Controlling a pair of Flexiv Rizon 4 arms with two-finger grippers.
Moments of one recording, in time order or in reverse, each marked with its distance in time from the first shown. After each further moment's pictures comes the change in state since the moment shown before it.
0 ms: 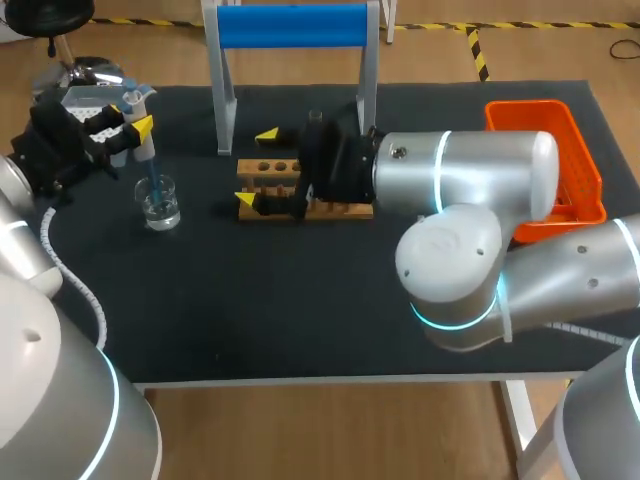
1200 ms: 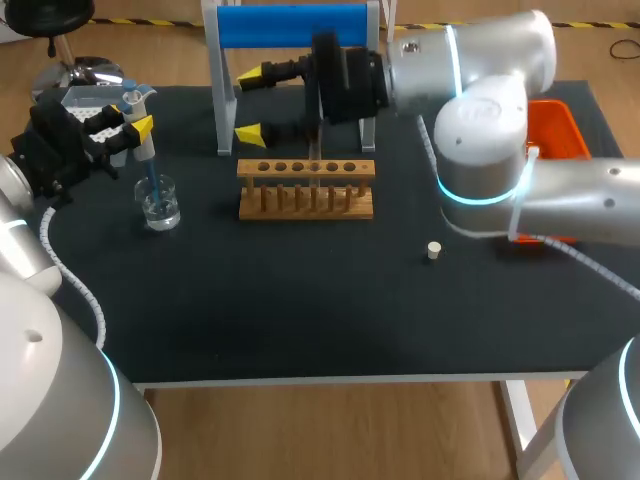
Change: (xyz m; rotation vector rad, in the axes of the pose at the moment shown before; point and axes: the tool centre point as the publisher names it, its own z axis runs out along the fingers) left arm 0.000 0.000 0.000 -0.002 0.001 0.000; right arm -0.050 0.064 0.001 -0.155 0.353 0.069
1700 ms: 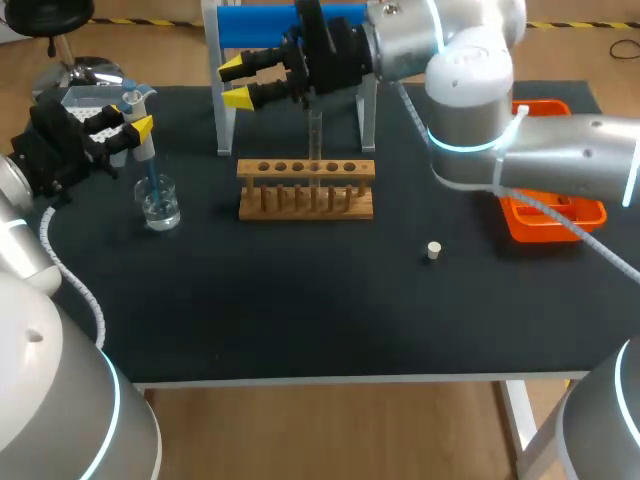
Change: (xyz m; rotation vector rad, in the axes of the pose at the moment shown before) left arm 0.000 0.000 0.000 0.000 0.000 0.000; right arm -0.018 0.024 0.016 -0.058 0.169 0.055
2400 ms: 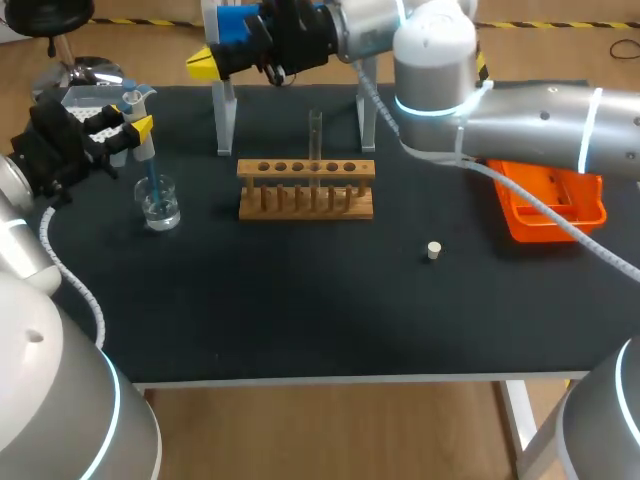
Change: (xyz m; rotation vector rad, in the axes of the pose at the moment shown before) left arm 0.000 0.000 0.000 0.000 0.000 0.000; right arm -0.018 0.024 0.036 -0.091 0.152 -0.005
